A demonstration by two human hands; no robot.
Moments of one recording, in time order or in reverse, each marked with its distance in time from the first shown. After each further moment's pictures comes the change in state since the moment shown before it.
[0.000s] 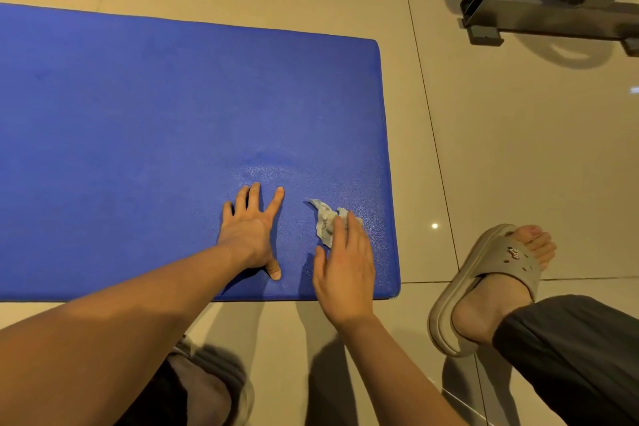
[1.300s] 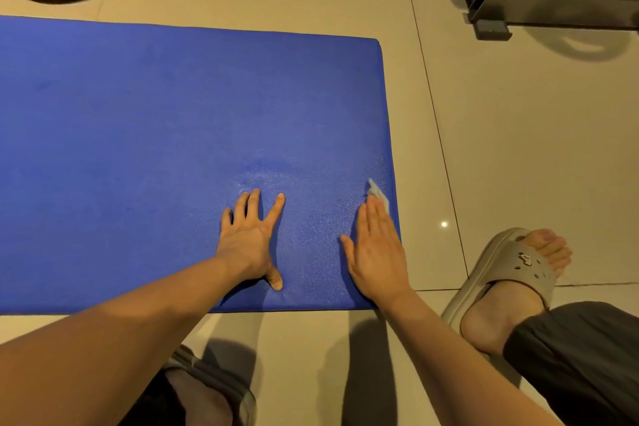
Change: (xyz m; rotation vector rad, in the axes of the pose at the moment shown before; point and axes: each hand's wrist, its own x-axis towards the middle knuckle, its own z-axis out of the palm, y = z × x) left_hand 0.003 -0.003 0.003 -0.027 -0.001 0.017; right_hand 0.054 0.064 -0.003 -0.150 -0.025 -0.157
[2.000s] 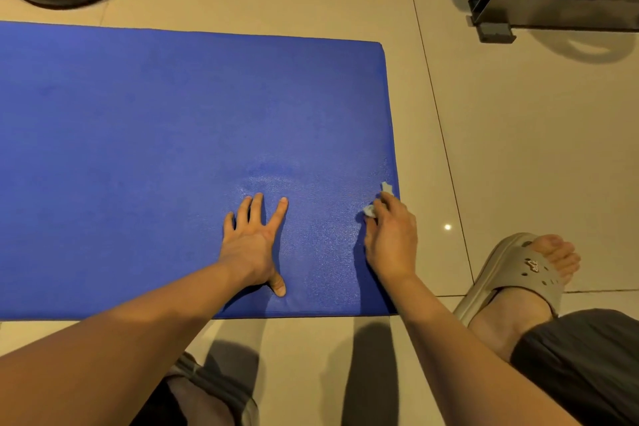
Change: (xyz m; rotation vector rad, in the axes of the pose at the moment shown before) left_hand 0.004 -0.002 0.004 -0.018 -0.008 0.001; right_hand 0.035 0.006 -0.015 0.176 0.253 0.041
